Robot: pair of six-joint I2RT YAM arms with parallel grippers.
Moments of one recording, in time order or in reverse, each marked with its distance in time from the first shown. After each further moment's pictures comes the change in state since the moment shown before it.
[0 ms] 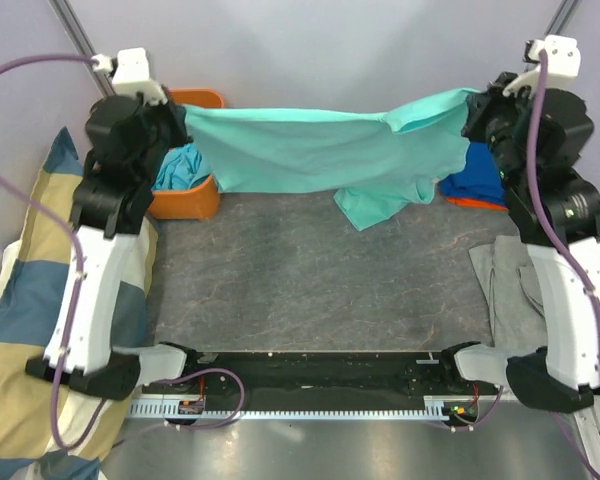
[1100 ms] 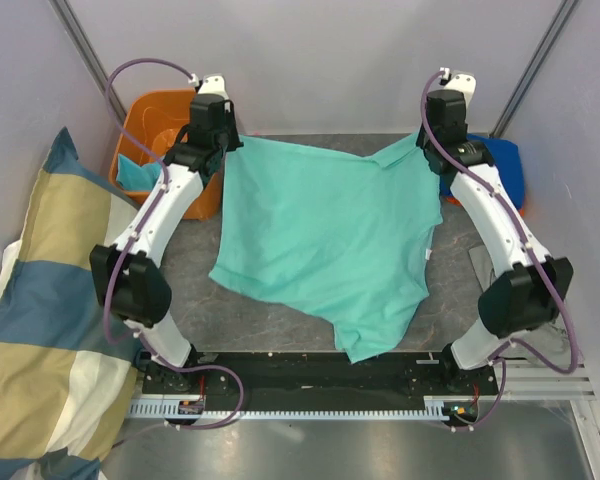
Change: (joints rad) left arm 0.000 0.350 -0.199 0.213 -0.012 -0.091; right arm -0.062 0.317 -0.291 0.189 0.161 0.055
